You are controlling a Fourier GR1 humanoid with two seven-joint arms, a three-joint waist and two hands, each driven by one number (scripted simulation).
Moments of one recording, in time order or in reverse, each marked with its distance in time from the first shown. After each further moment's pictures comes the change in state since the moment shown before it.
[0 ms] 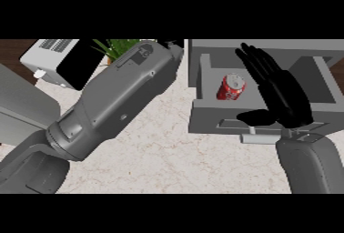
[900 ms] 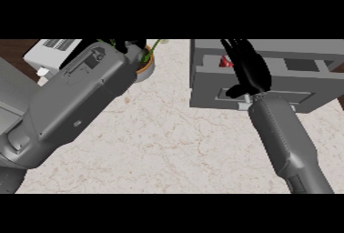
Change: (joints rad) left arm 0.159 0.204 0.005 -0.286 -0.086 0.014 0.148; right arm -0.345 0.016 -0.061 0.785 0.253 -0.463 -0.041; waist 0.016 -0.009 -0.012
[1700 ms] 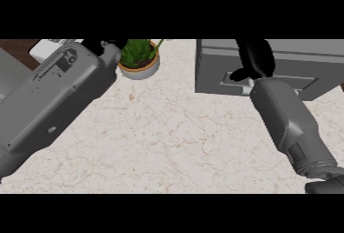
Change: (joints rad) left arm 0.061 0.105 0.019 -0.156 -0.047 -0.003 0.090; right arm -0.251 -0.047 -0.125 0.429 0.029 -0.289 -0.024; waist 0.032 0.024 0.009
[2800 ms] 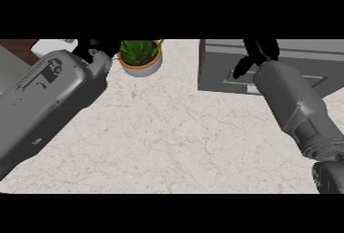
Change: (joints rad) left arm 0.054 0.053 0.002 -0.155 -0.036 0.017 0.076; right arm -0.189 -0.049 -0.166 0.229 -0.120 0.134 -0.133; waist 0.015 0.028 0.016
